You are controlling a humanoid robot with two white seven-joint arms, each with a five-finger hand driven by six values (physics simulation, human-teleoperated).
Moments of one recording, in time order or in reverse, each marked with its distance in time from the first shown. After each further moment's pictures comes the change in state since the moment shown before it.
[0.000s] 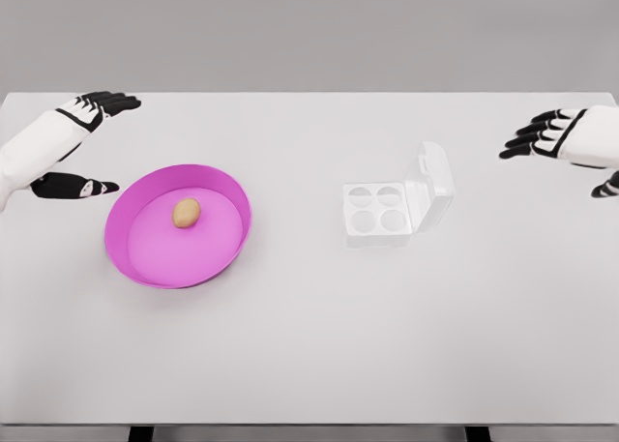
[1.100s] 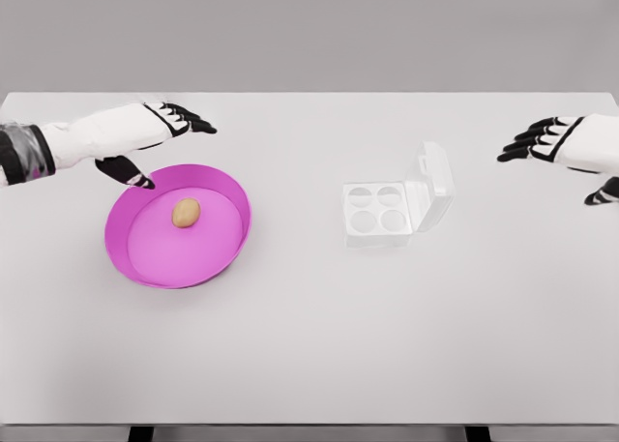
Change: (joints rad) left arm -0.391 -0.095 -0.262 0.167 -0.153 -0.002 -0.412; right arm 0.114 0.066 -0.126 0.033 -0.001 0.000 0.039
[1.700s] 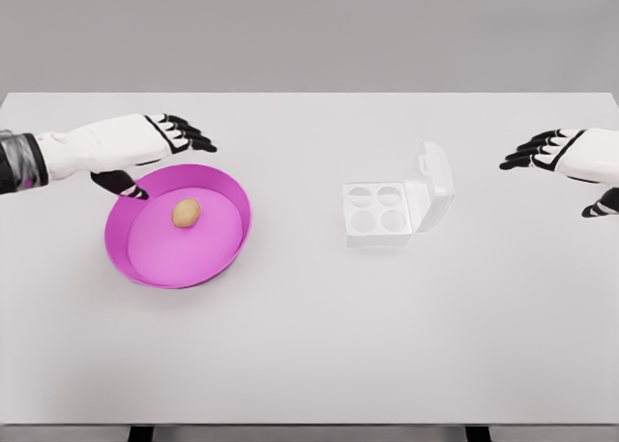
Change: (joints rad) left arm 0.026 0.083 -0.031 -0.127 -0.004 0.000 0.000; right arm 0.083 0.037 -0.060 0.039 0.001 0.000 0.000
